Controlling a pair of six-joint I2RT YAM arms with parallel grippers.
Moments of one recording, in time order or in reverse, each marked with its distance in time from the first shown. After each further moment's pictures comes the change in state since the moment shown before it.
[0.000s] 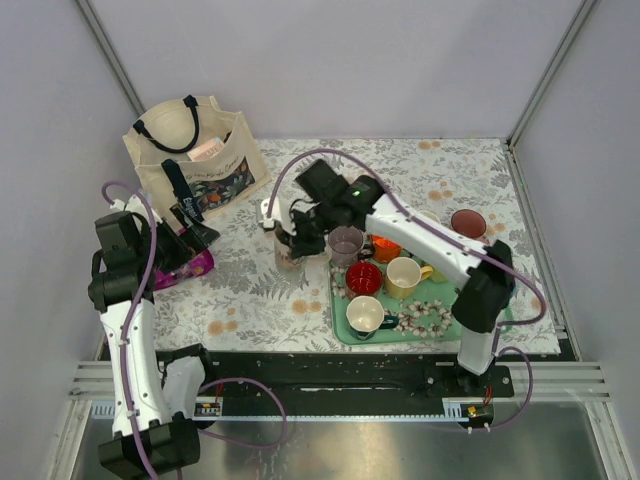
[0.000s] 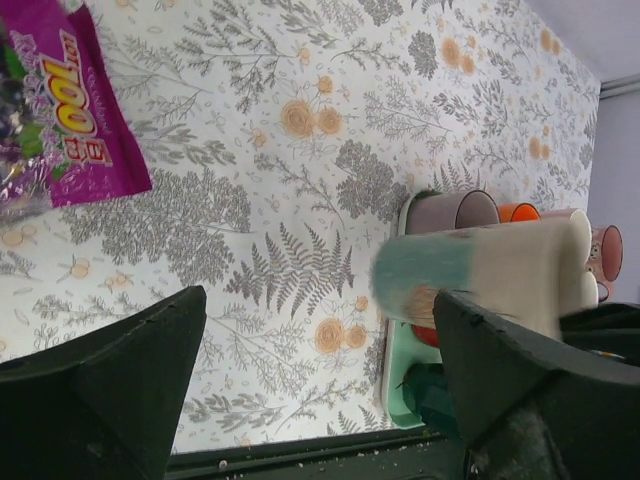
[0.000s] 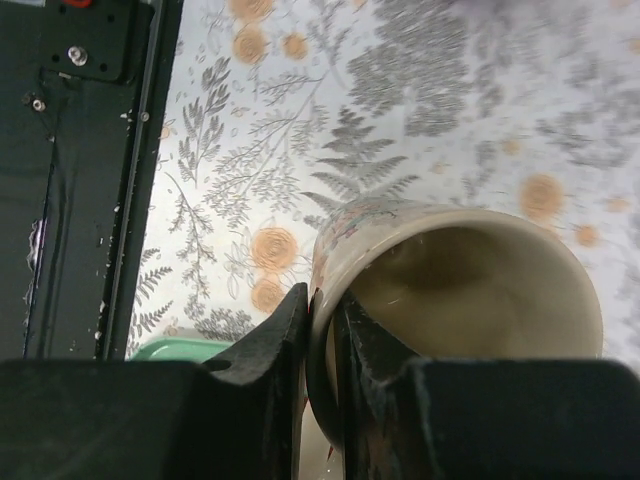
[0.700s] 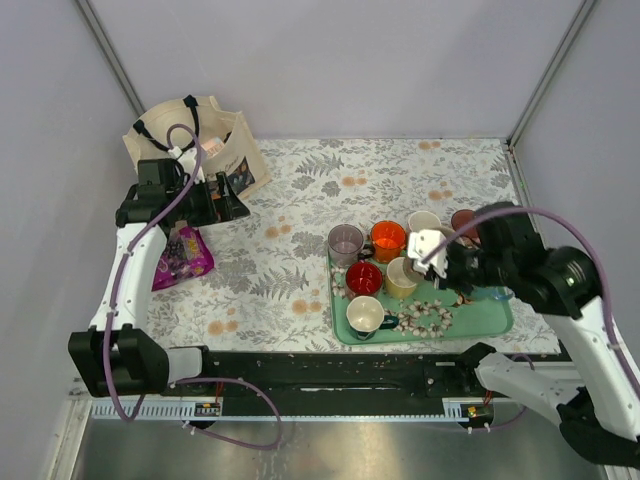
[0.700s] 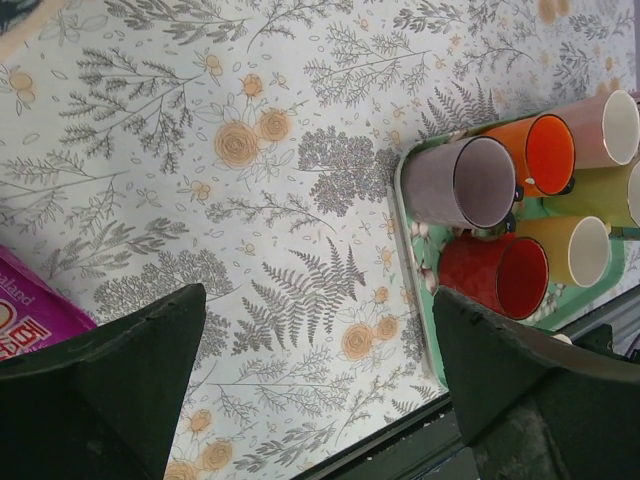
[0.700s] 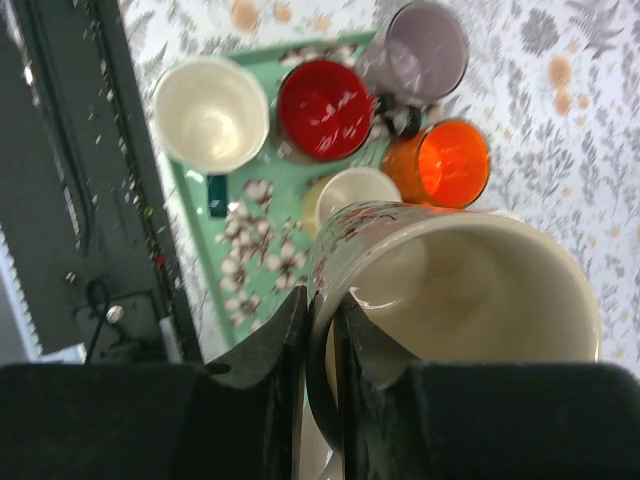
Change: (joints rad) left arm -0.245 0.444 0.215 0.123 0.066 0.235; right arm -0.328 -0.932 -0.368 -0.388 0.210 -0.094
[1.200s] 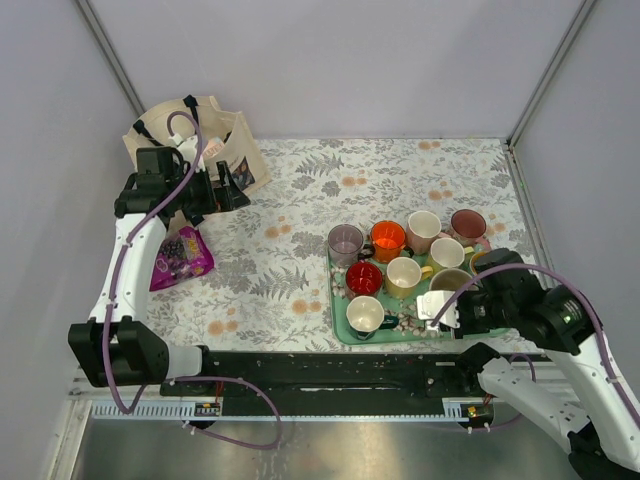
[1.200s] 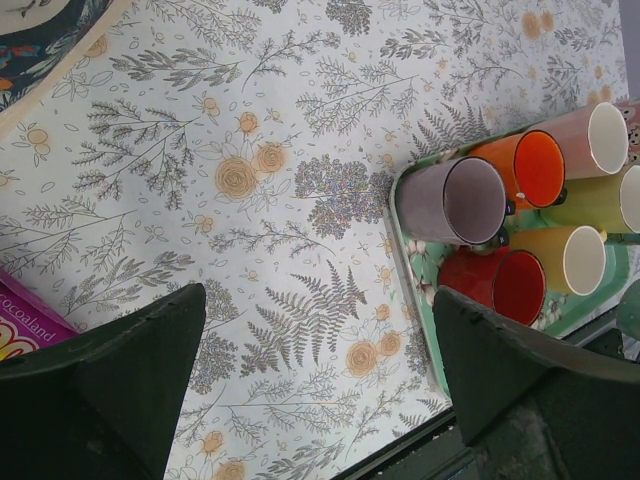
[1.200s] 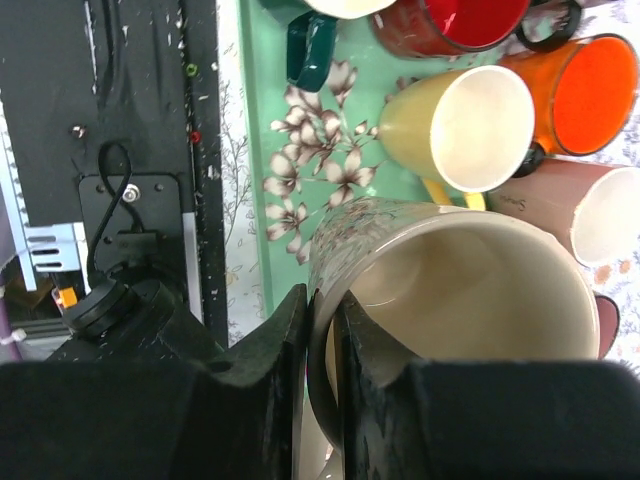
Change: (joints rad) left arm -0.014 0.078 0.112 0.003 0.004 0.032; right arm 0.000 -0.278 -0.311 -0.166 0.057 -0.233
